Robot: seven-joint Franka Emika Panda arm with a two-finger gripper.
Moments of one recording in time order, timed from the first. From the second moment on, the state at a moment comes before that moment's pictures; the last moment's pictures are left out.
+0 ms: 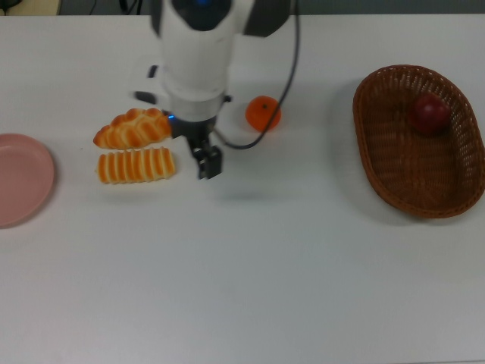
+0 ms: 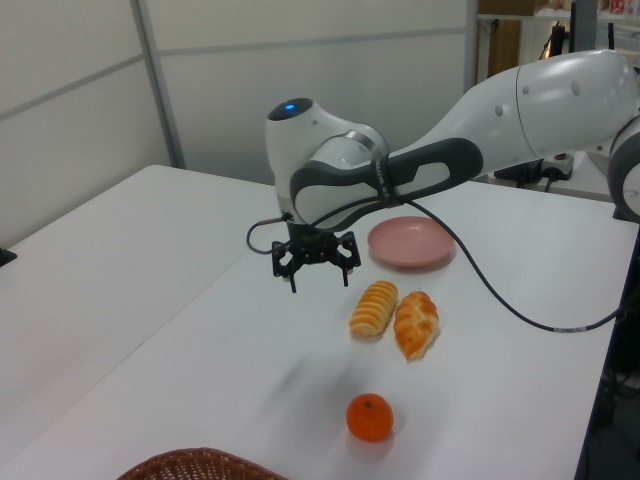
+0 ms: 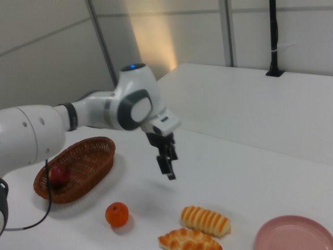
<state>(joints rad) -0.01 0.36 0.09 -1.60 -0.16 2.00 1.09</state>
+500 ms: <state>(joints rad) -0.15 0.48 0.08 -1.63 -0.16 2.16 1.13</state>
